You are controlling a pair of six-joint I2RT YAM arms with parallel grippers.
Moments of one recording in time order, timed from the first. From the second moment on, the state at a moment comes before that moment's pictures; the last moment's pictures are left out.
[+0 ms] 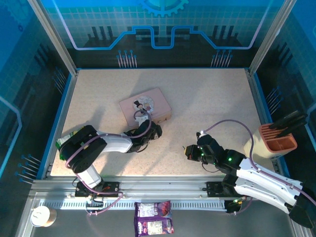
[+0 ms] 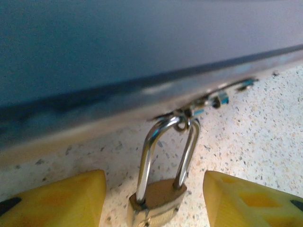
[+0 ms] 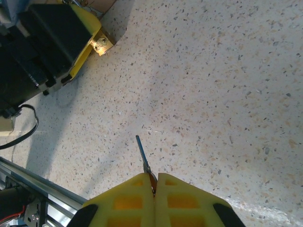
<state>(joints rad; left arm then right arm) -0.75 1.68 0.67 0.24 -0.26 -0.95 0.86 0.74 0.42 -0.46 0.01 1.01</state>
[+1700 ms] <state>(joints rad) -0.75 1.72 0.68 0.37 -0.09 -1.11 0.49 1.06 0.27 0.12 -0.42 1.03</state>
